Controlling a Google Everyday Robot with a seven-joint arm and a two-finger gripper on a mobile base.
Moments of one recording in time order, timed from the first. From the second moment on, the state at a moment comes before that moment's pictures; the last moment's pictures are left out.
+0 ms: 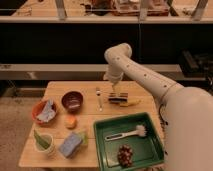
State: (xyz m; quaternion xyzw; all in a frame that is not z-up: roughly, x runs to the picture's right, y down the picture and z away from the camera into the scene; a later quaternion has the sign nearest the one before) arm 0.041 -0.012 0.841 -0.26 -0.15 -0.26 0.92
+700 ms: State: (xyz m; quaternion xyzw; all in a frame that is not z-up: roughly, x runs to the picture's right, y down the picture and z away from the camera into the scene) arm 0.034 0.012 0.814 -0.21 -0.23 -0.48 0.82
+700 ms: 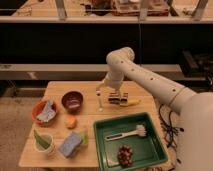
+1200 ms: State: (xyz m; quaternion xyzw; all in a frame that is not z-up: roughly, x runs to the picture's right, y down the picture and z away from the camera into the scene) arm 0.000 0.003 0.826 -0.16 -0.26 -0.61 0.73
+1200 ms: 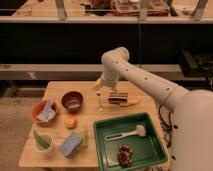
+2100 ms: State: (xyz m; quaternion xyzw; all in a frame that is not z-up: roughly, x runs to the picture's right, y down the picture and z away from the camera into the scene) arm -0.050 0.003 0.873 -0.14 -0.31 -0.73 0.60
